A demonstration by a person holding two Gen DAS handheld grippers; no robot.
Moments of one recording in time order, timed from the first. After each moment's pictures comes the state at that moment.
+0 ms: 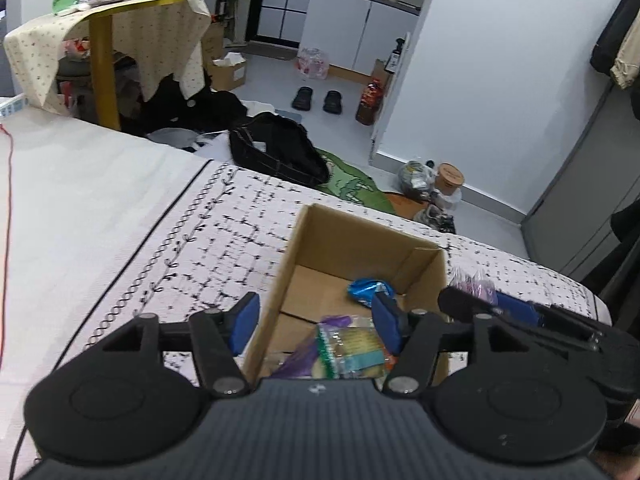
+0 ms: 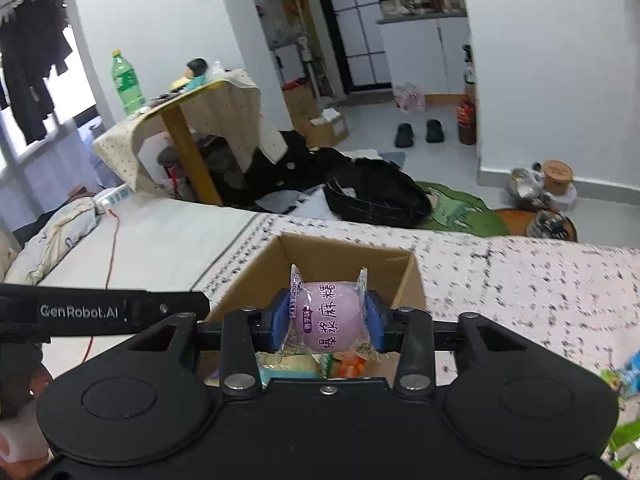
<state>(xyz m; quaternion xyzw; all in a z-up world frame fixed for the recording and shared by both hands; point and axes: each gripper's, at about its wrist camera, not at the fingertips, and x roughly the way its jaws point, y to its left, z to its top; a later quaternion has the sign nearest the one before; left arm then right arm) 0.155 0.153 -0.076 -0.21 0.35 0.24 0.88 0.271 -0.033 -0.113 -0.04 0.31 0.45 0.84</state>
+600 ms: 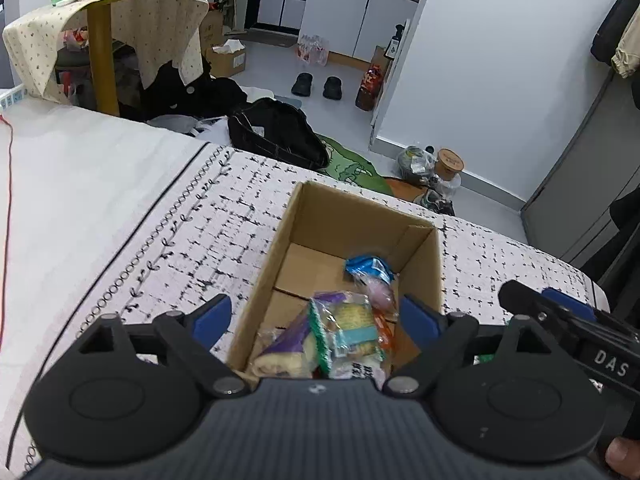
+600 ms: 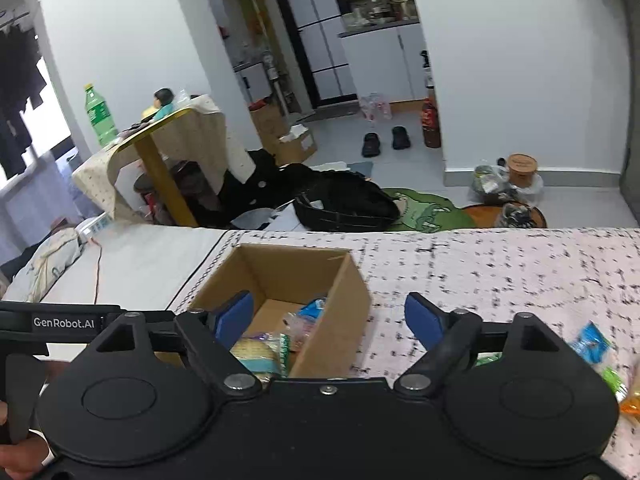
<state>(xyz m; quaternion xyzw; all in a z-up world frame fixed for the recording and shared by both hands) 0.155 0.137 -0.080 -0.22 0.38 0.23 0.87 0.280 -0.095 -0.108 0.01 0.32 0.40 0.86</state>
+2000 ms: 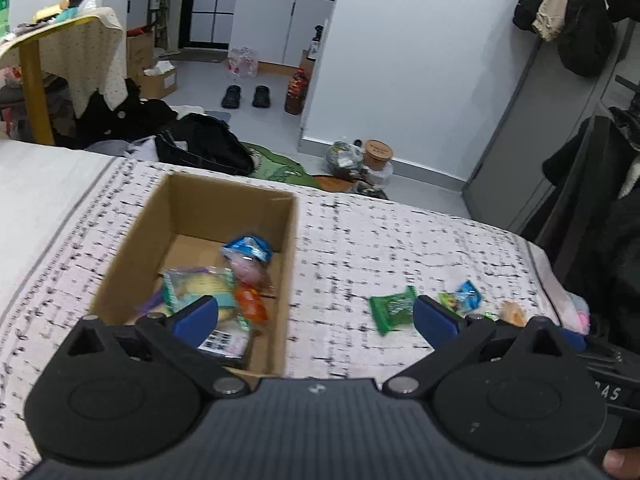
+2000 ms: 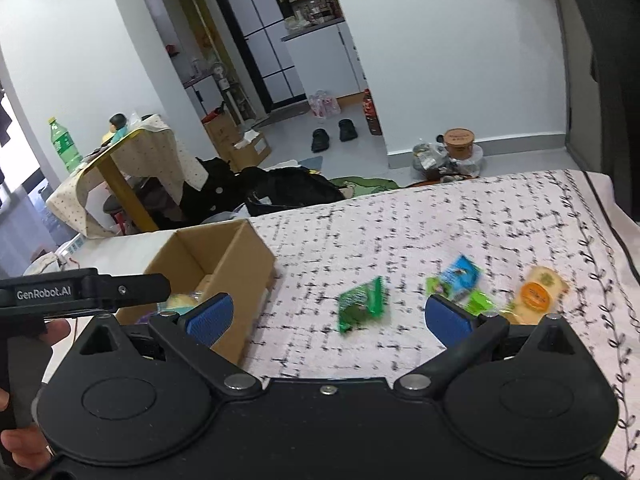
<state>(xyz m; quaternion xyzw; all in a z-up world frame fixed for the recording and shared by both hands) 0.175 0.034 -0.075 -0.18 0.36 0.14 0.91 0.281 -0.221 -0.126 0.05 0.34 0.34 0.87</state>
